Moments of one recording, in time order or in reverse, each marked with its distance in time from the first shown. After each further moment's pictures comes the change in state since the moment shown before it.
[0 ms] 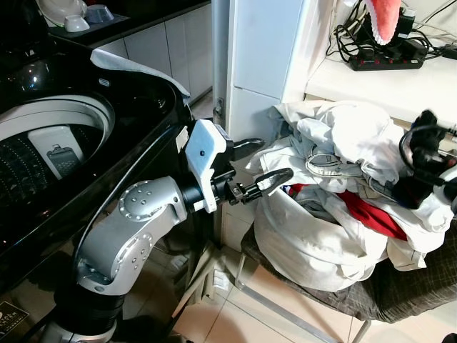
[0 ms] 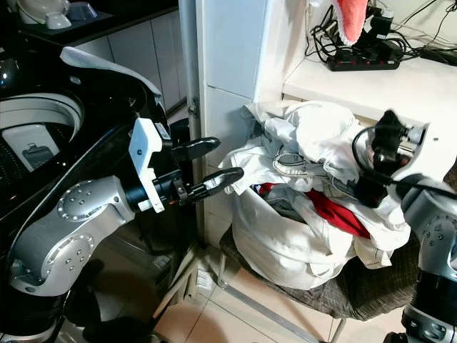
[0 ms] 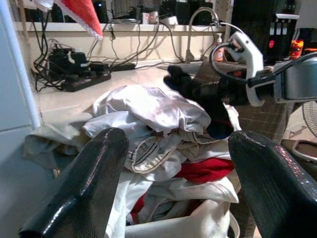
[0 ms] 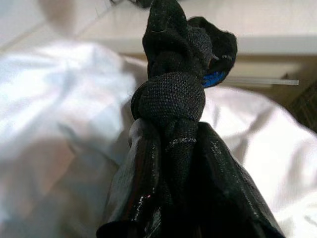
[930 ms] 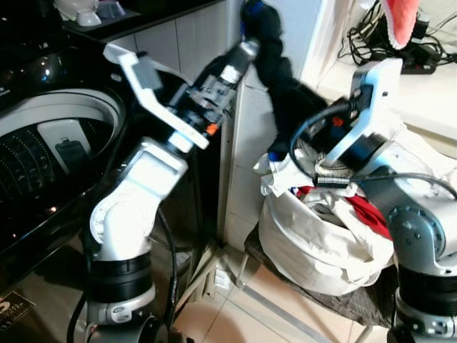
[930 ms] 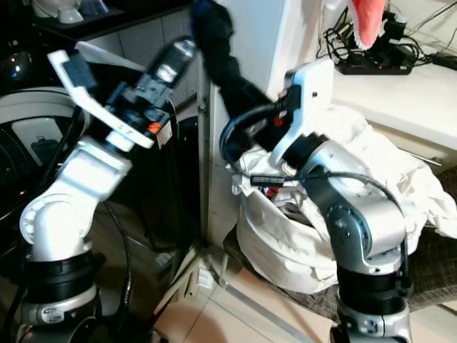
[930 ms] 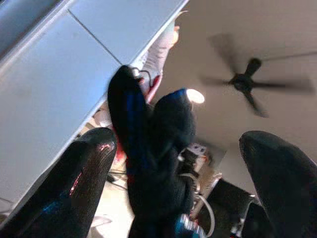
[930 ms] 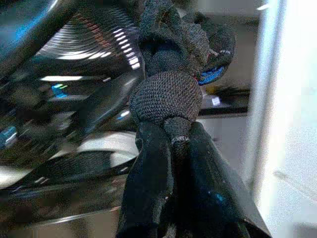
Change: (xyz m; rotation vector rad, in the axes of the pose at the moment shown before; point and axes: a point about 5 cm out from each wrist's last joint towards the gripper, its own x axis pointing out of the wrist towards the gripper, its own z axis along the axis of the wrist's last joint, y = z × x) left arm 0.005 0.032 0.057 -0.618 -0.575 0.133; right arm -0.057 0.180 0.018 -0.113 -0.397 1.085
